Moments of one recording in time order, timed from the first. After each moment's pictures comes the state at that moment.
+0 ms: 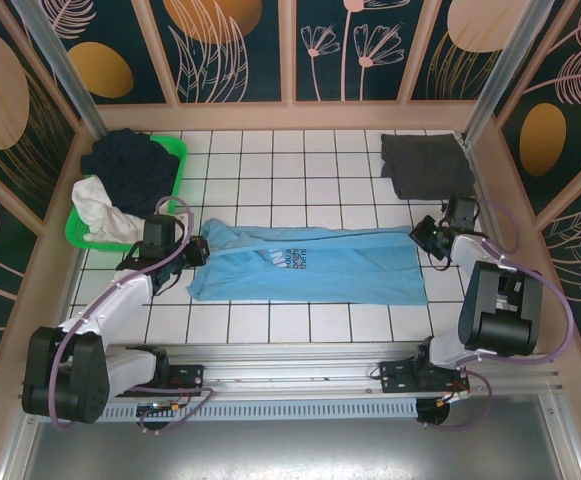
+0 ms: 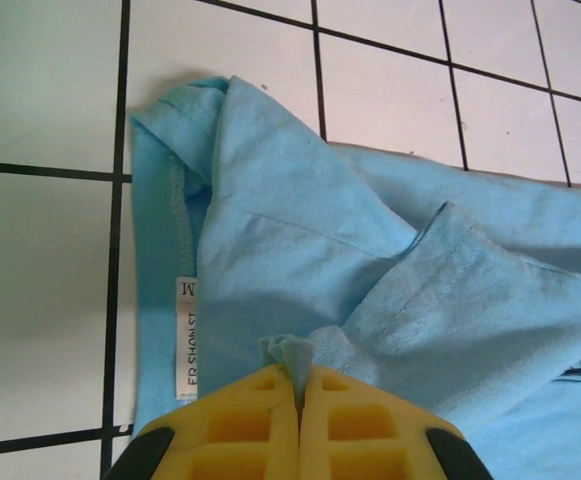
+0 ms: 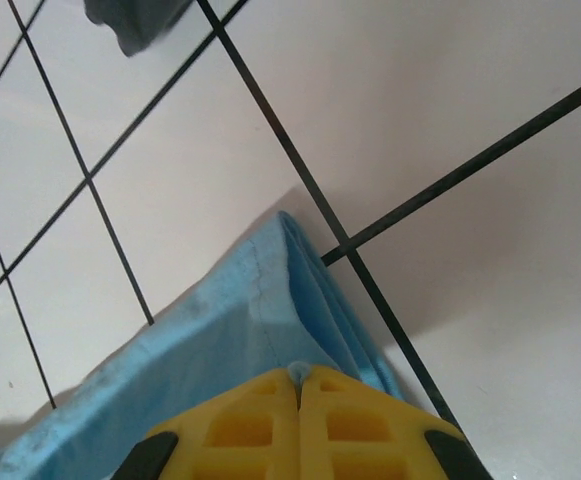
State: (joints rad) left arm -0.16 1.17 0.57 -0.20 0.26 -0.36; right arm -0.18 1.45 0.74 -0.23 -0.28 0.53
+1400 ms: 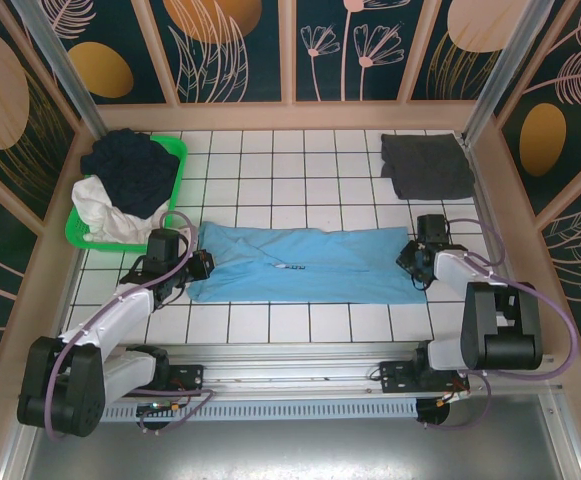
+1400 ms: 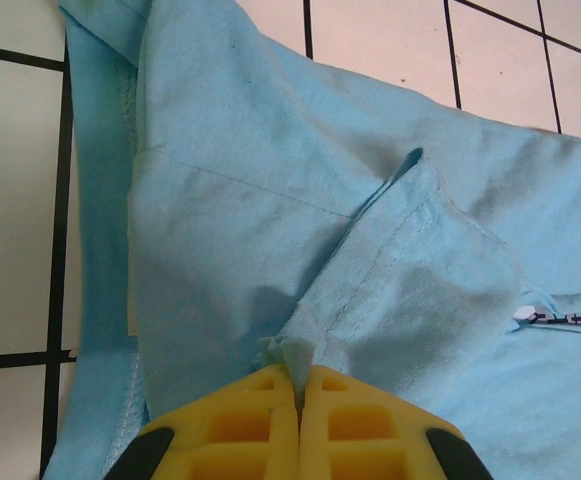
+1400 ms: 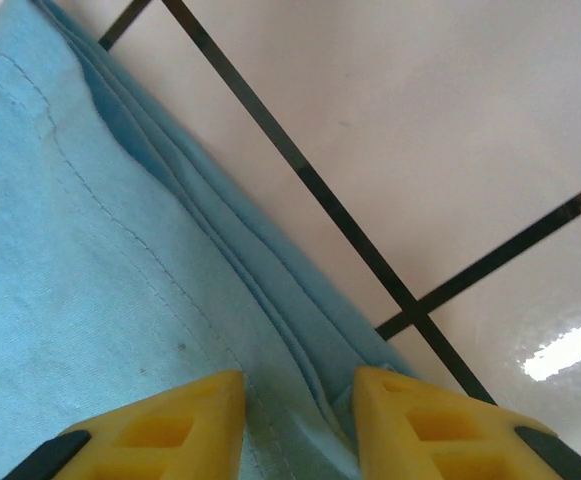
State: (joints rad) left arm -0.20 1.11 0.45 -0.15 0.28 -0.43; right arm 0.01 1.38 0.60 -0.36 0.01 0.67
